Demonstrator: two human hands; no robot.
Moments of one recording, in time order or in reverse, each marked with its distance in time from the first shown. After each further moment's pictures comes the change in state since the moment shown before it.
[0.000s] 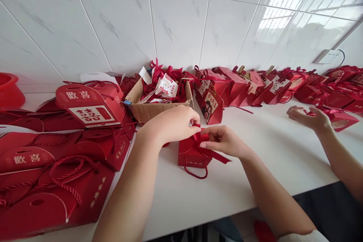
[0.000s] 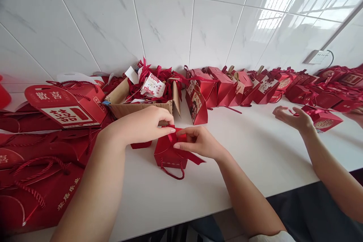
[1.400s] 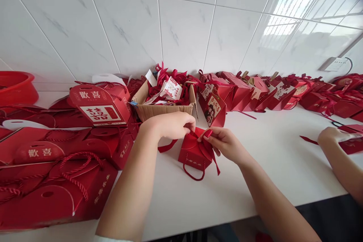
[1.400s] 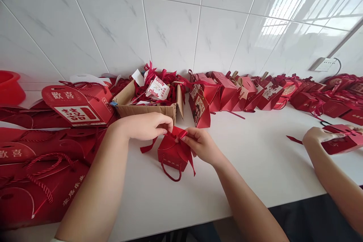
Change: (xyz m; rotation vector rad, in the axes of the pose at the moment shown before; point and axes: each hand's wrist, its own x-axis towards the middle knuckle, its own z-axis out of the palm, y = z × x) left_hand 0.007 -0.021 -0.004 0.012 -0.191 -0.045; right_hand 0.002 -0.007 0.008 0.115 0.046 0.025
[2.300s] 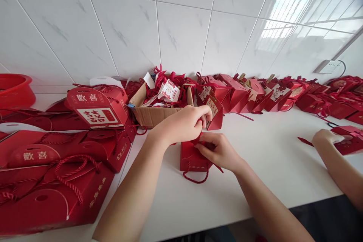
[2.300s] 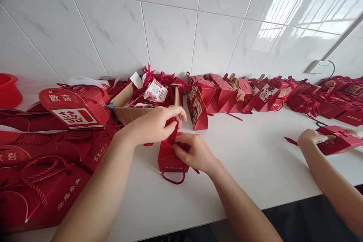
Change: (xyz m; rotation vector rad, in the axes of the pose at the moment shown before) left_hand 0.004 0.030 0.012 -0.171 0.429 0.313; right_hand -0.003 -0.003 0.013 -0.260 0.070 -0.221
